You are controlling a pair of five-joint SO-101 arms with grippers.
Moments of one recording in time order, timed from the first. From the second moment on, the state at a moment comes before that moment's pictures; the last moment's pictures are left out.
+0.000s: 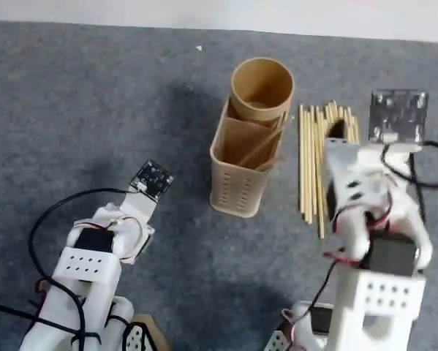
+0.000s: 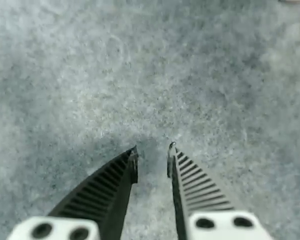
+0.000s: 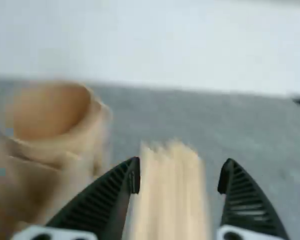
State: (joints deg) left arm 0.0 -51.1 75.5 50.2 -21.1; right arm 2.2 -51.8 28.1 58.3 13.4
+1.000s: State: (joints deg) left arm 0.0 -51.1 75.7 50.0 -21.1; right arm 19.3 19.7 10.0 56.4 33.3
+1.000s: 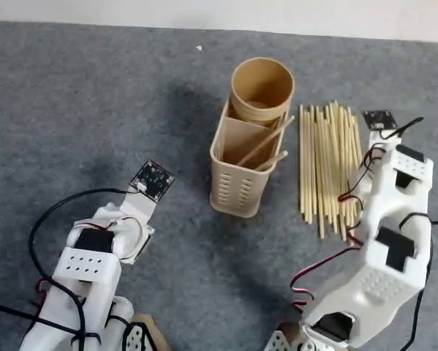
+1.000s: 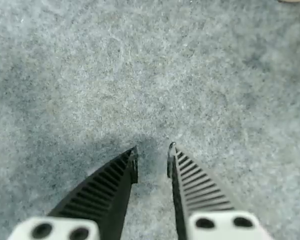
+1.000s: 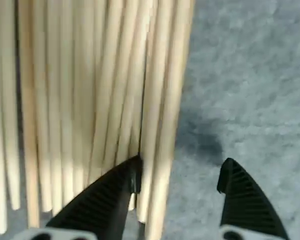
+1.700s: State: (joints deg) left arm 0.0 -51.1 75.7 50.0 -21.1; right arm 19.3 14.7 9.5 53.6 33.3
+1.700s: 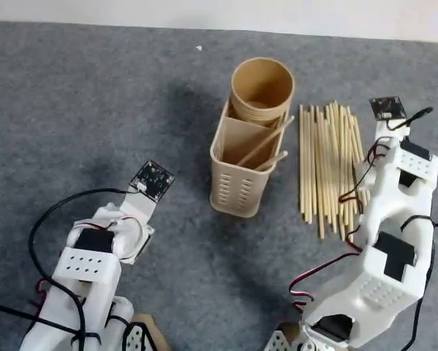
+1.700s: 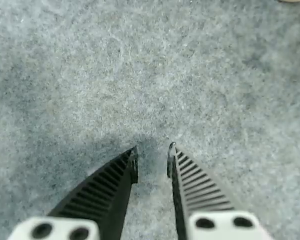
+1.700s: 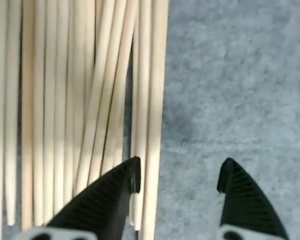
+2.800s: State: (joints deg) left arm 0.0 -51.1 75.7 50.0 -21.1; right arm 19.3 25.4 6.4 51.5 31.9
